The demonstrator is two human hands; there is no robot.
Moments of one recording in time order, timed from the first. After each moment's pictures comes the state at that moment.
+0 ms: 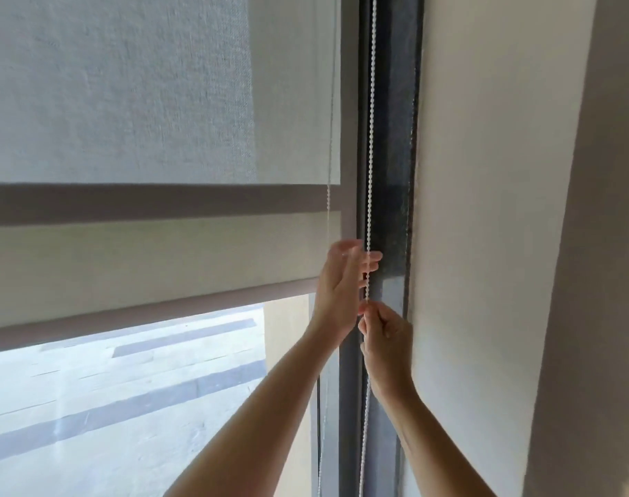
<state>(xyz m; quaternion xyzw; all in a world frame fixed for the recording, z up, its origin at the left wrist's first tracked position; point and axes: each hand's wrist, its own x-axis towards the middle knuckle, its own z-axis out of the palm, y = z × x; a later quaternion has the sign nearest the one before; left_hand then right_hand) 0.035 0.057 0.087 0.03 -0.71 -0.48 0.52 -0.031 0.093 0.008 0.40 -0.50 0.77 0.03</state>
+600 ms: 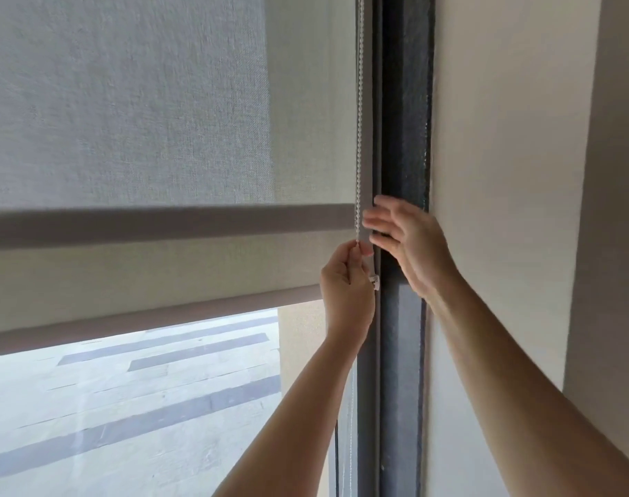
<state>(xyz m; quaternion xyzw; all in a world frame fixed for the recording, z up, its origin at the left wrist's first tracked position) 0.043 0.058 0.109 0.03 -0.61 -0.44 0.66 -0.041 0.111 0.167 0.51 -0.43 0.74 -0.11</state>
